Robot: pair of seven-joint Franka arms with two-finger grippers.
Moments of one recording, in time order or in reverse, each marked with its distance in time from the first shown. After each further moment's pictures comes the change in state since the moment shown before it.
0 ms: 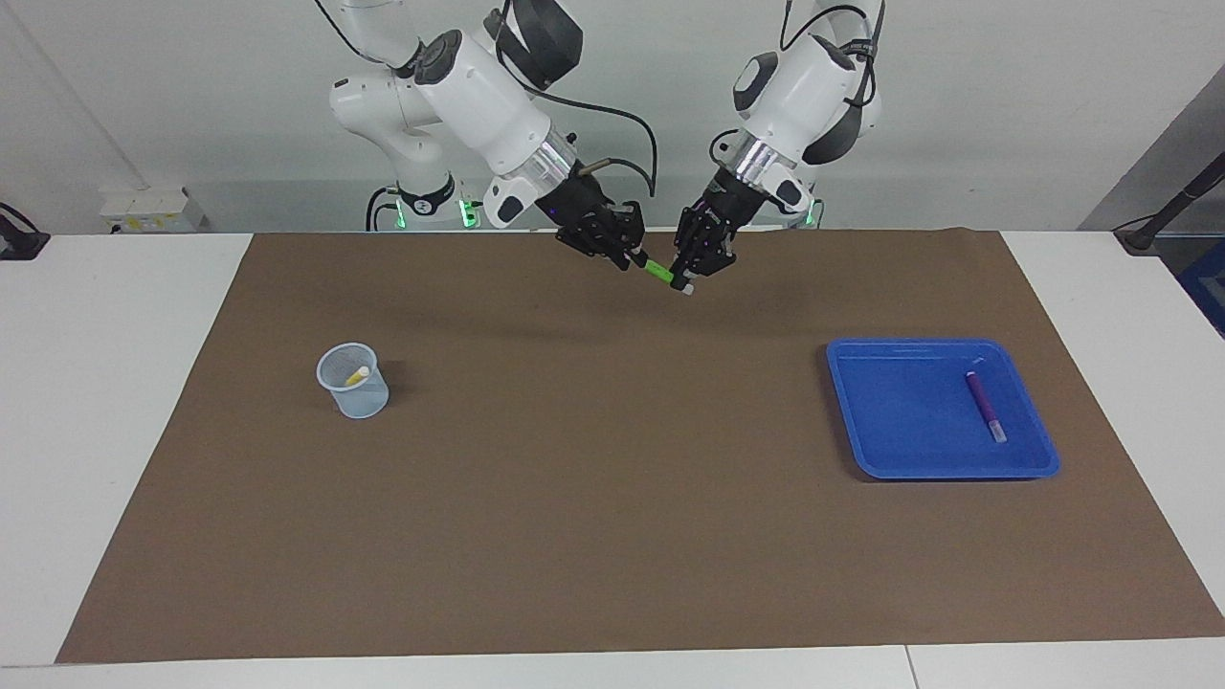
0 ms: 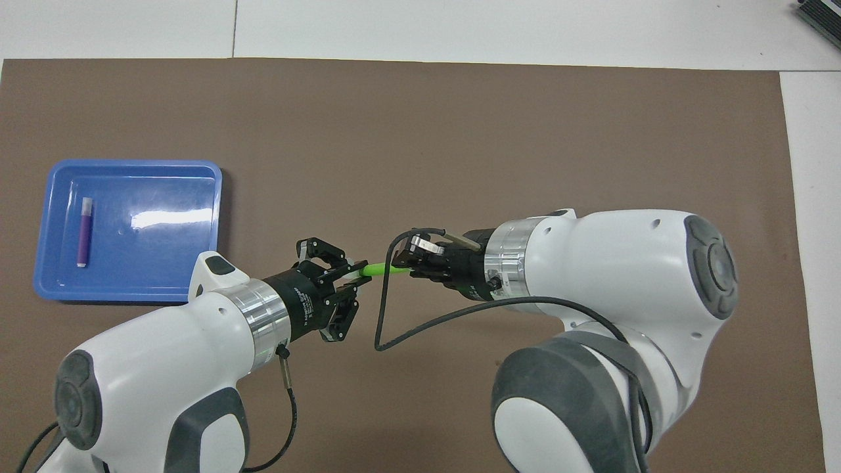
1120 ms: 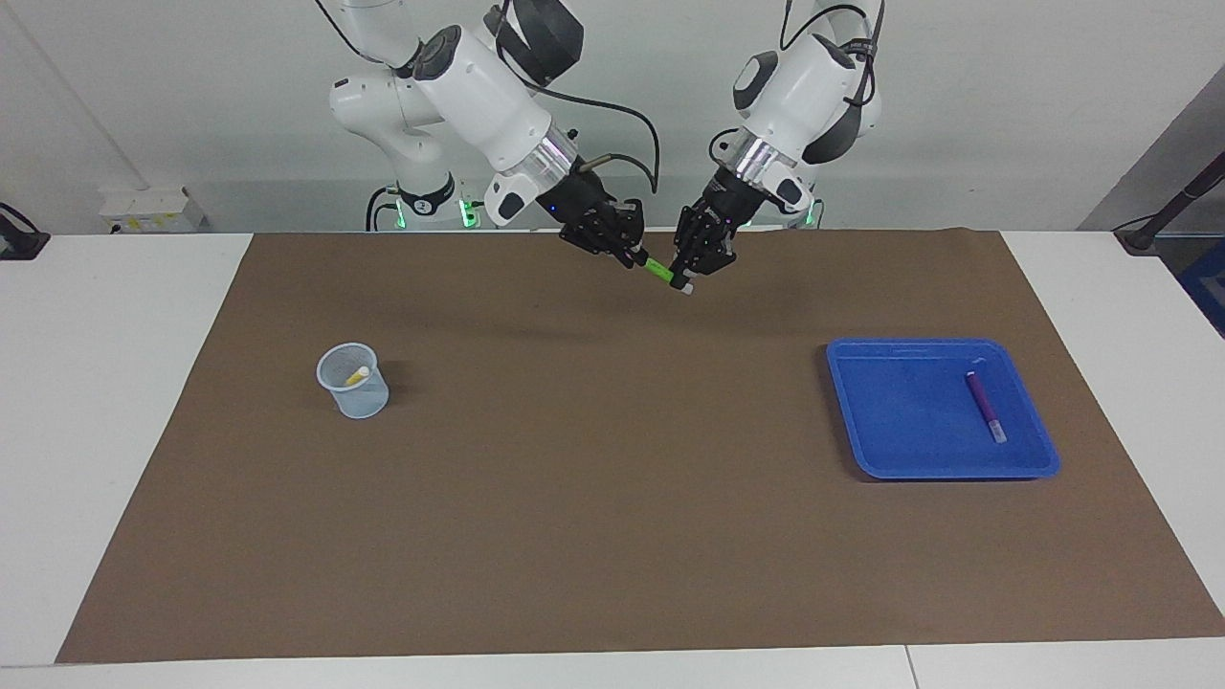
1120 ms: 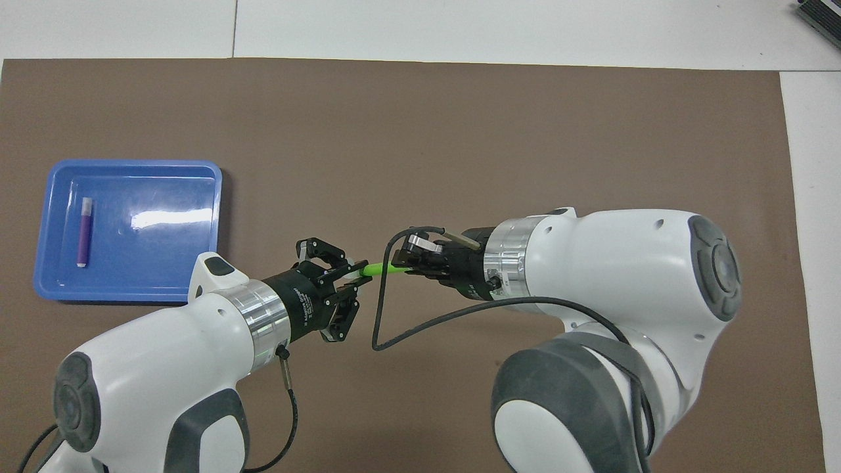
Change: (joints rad) left arm 0.000 -0.003 0.000 0.000 -0.005 0.005 -0.004; right arm 0.000 0.000 0.001 0.006 0.005 0.003 0.000
